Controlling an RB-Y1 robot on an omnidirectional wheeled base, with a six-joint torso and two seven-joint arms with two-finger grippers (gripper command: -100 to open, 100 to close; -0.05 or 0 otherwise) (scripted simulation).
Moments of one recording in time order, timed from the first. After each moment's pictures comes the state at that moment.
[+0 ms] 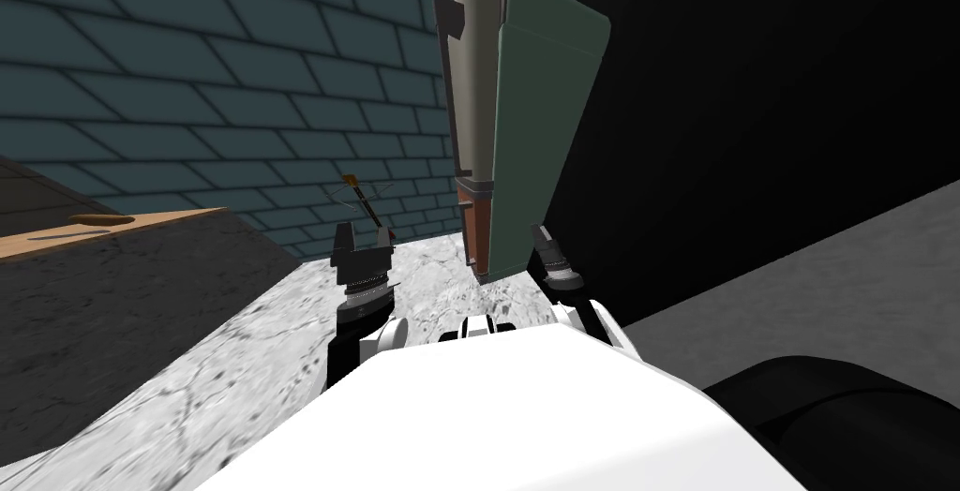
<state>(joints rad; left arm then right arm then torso) 0.48 -0.03 -0.04 -2.32 -0.03 -0.58 0.09 0.49 -0.19 0.01 -2.24 0.16 -0.48 0.47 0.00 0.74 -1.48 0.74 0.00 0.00</state>
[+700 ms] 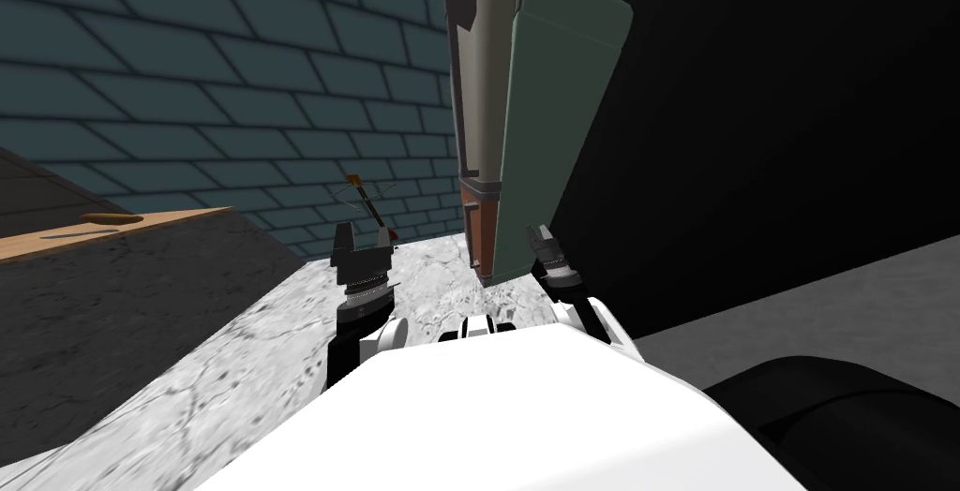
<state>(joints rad) 0.48 -0.03 -0.04 -2.32 -0.03 -0.58 0.09 0.47 -0.20 0.00 -2.24 0.20 -0.42 0.66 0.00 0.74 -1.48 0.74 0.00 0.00</state>
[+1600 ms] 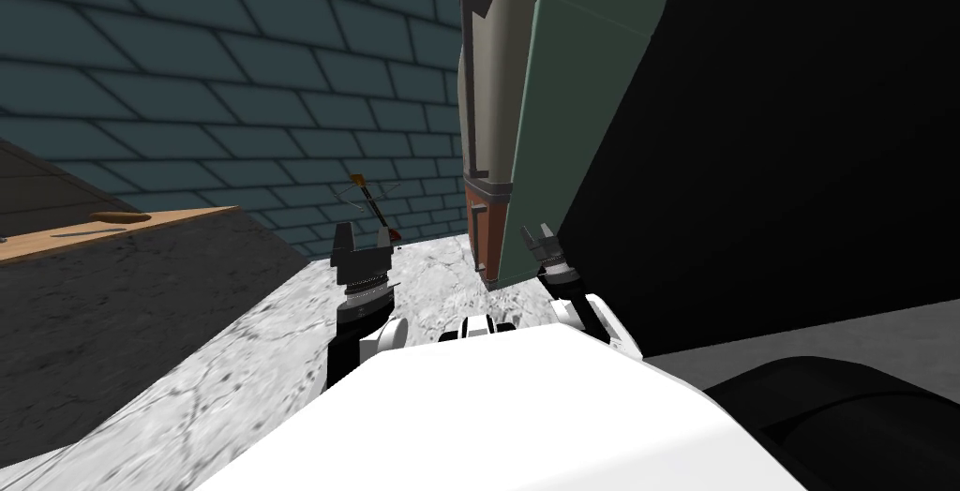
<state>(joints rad) 0.48 -0.03 -0.04 -2.32 -0.03 -0.58 0.09 0.45 -0.22 0.00 -2.23 0.25 -0.35 0.90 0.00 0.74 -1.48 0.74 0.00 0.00</state>
